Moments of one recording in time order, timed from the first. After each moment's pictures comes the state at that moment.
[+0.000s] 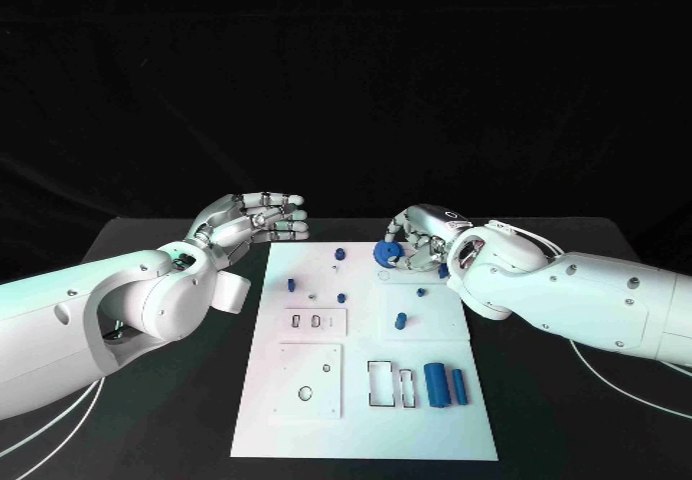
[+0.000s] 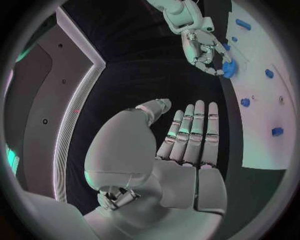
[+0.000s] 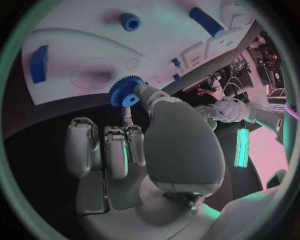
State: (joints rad) left arm 1.25 -0.98 -0.01 1.68 -0.08 -0.30 0.34; left_hand 1.31 -0.11 0.48 0.05 0.37 0.72 0.19 0.29 0.19 1.00 0.19 0.07 0.07 0.93 0.15 0.27 0.25 0.16 0.78 0.25 0.30 0.10; right arm 1.33 -0.69 -0.15 1.44 -1.42 -0.43 -0.22; right_hand 1.39 -0.23 0.44 0.20 0.24 0.92 0.13 0.30 0.58 1.46 0.01 1.48 1.31 1.47 -0.04 1.57 1.31 0.08 1.43 0.06 1.38 1.31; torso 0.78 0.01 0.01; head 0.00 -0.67
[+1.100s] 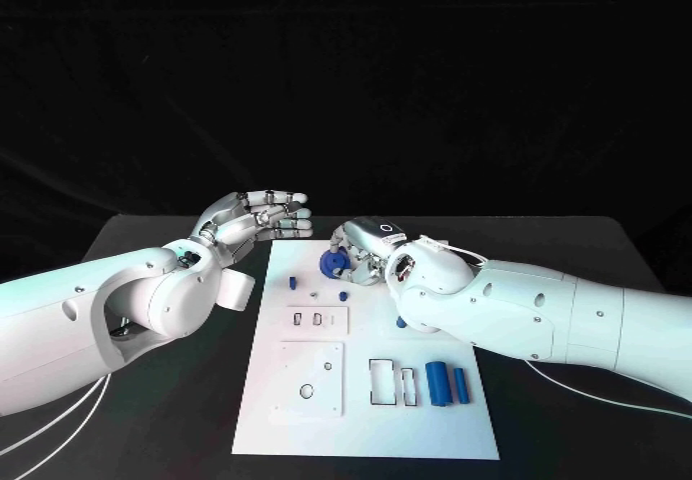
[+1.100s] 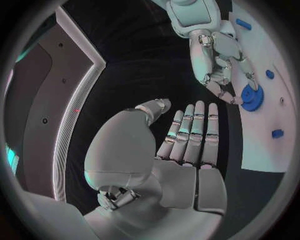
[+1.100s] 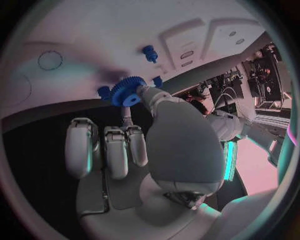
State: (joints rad) left arm 1.25 -0.96 -0.01 1.67 -0.08 -0.30 0.35; left_hand 1.30 -0.11 0.49 0.05 0.37 0.72 0.19 0.29 0.19 1.00 0.19 0.07 0.07 0.92 0.16 0.27 0.25 0.16 0.76 0.26 0.30 0.10; right arm 1.28 -0.45 -0.15 1.33 -1.57 -0.47 -0.27; right_hand 1.36 -0.25 0.47 0.22 0.23 0.93 0.13 0.28 0.58 1.46 0.02 1.48 1.31 1.47 -0.04 1.57 1.31 0.08 1.43 0.06 1.38 1.31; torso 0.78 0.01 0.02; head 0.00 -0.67
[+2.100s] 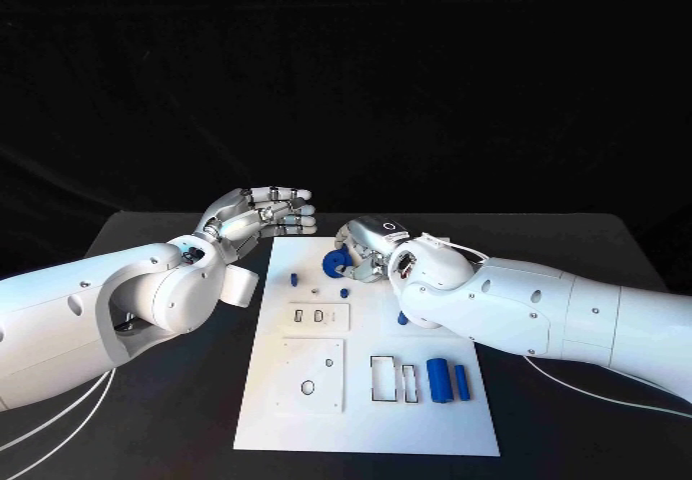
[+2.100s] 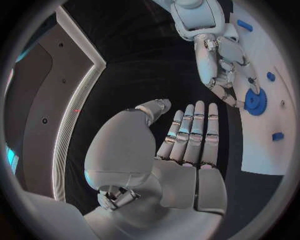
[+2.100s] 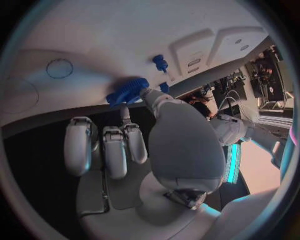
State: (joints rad) left arm 1.25 -0.96 -0.01 1.67 -0.08 -0.30 0.35; left_hand 1.30 -0.11 0.49 0.05 0.37 0.72 0.19 0.29 0.19 1.00 0.19 0.07 0.07 0.92 0.16 0.27 0.25 0.16 0.76 0.26 0.30 0.09; right arm 1.27 -0.44 -0.15 1.29 -1.57 -0.45 -0.27; right_hand 1.29 -0.27 0.44 0.23 0.21 0.85 0.14 0.19 0.54 1.43 0.06 1.46 1.31 1.47 -0.02 1.57 1.31 0.08 1.43 0.09 1.37 1.31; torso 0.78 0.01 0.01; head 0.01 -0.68
